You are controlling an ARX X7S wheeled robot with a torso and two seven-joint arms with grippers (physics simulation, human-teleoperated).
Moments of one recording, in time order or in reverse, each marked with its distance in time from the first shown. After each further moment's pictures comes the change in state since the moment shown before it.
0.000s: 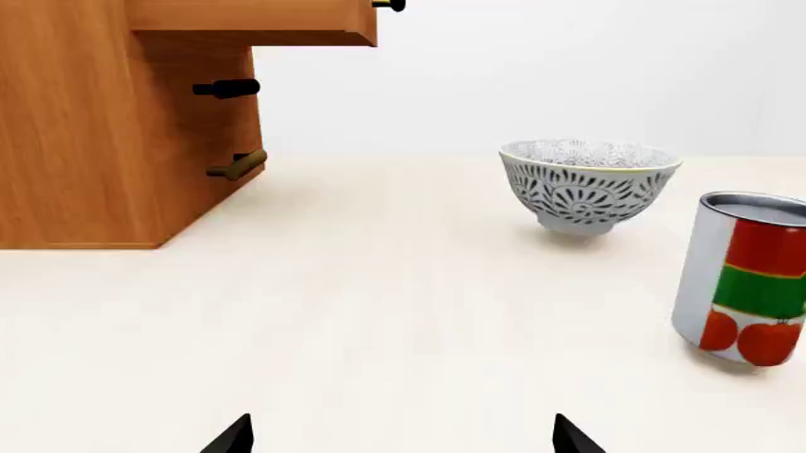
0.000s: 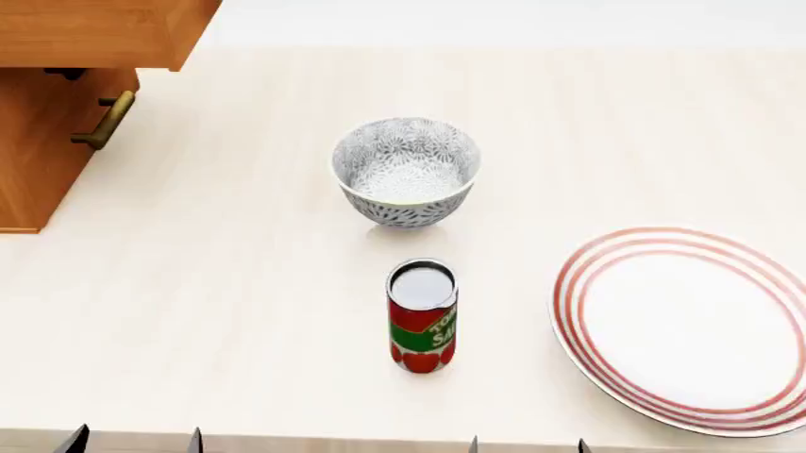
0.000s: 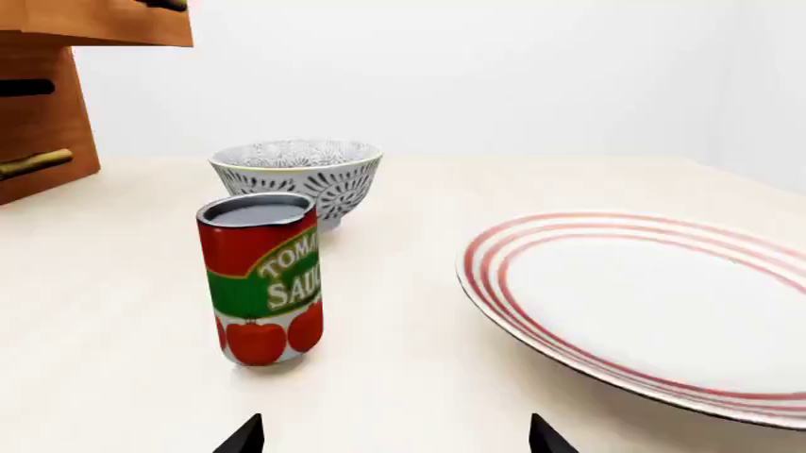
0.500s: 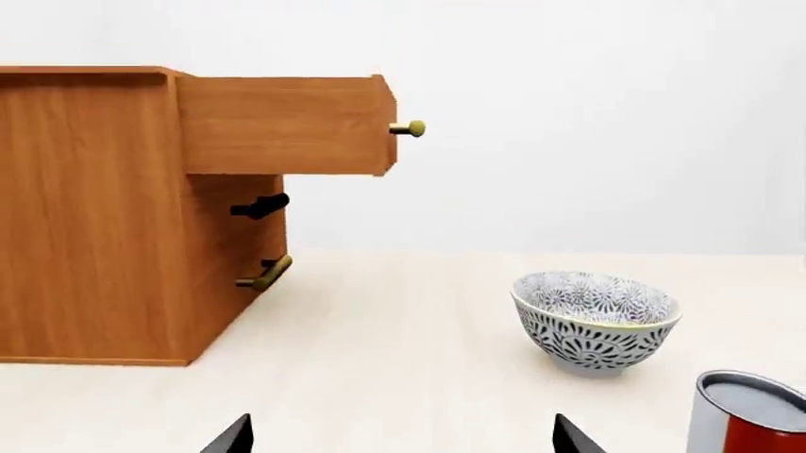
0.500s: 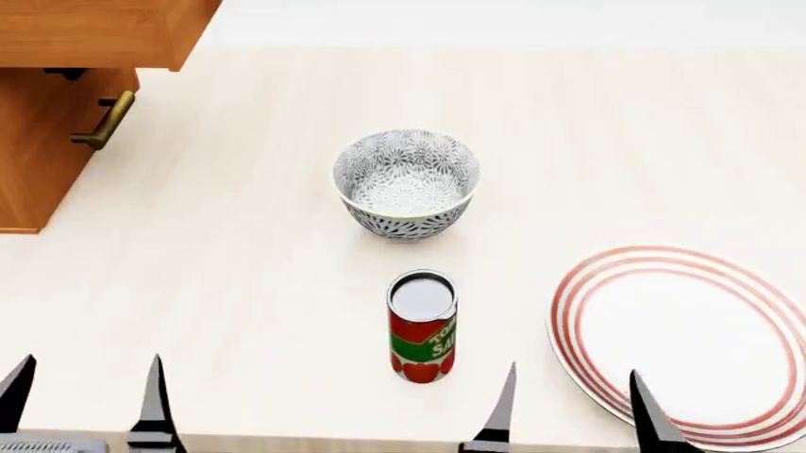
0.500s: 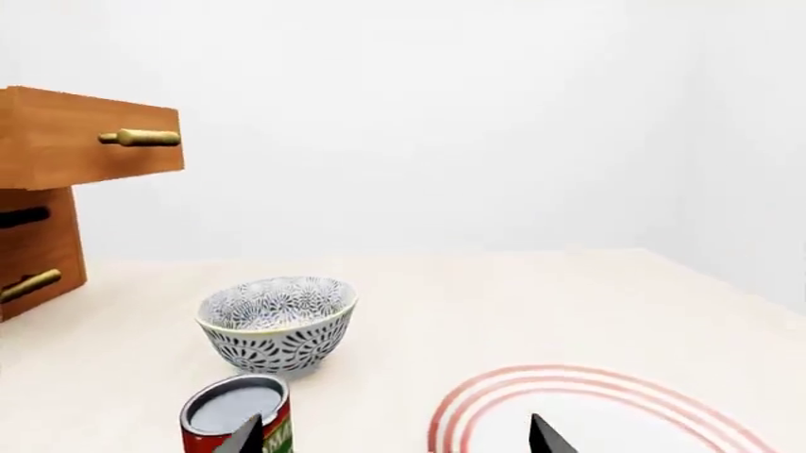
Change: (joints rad) left arm -0.022 -0.054 0.026 0.314 -0.050 -0.185 -0.072; right arm 0.016 0.079 0.001 -0.331 0.093 0.191 0.064
